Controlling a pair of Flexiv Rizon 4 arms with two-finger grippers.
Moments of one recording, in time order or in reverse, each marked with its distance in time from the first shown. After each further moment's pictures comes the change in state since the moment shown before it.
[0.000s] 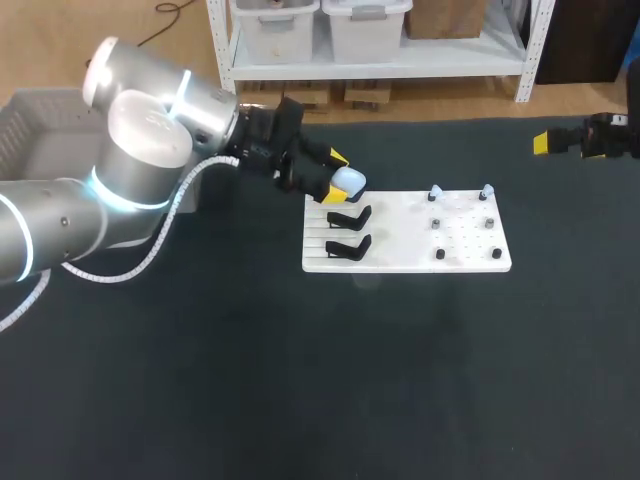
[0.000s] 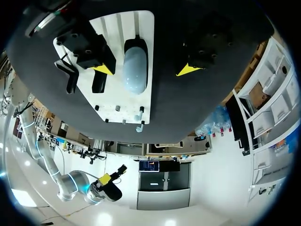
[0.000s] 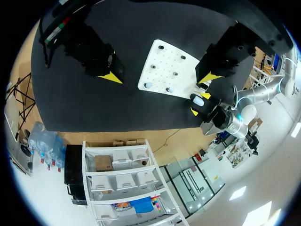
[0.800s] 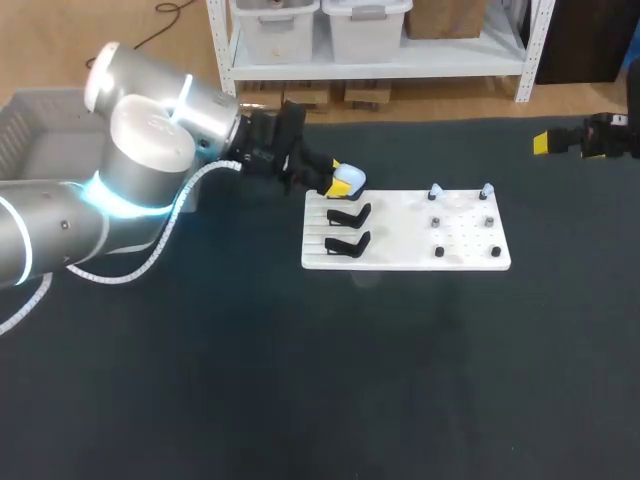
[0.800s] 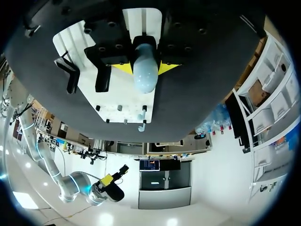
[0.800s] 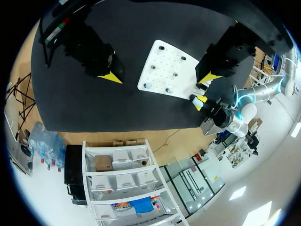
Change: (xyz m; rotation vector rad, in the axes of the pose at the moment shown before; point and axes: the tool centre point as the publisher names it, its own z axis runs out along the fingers) left arm -0.002 -0.004 0.003 -0.009 -0.010 0.018; right arm 0.000 0.000 0.000 0.000 0.000 0.000
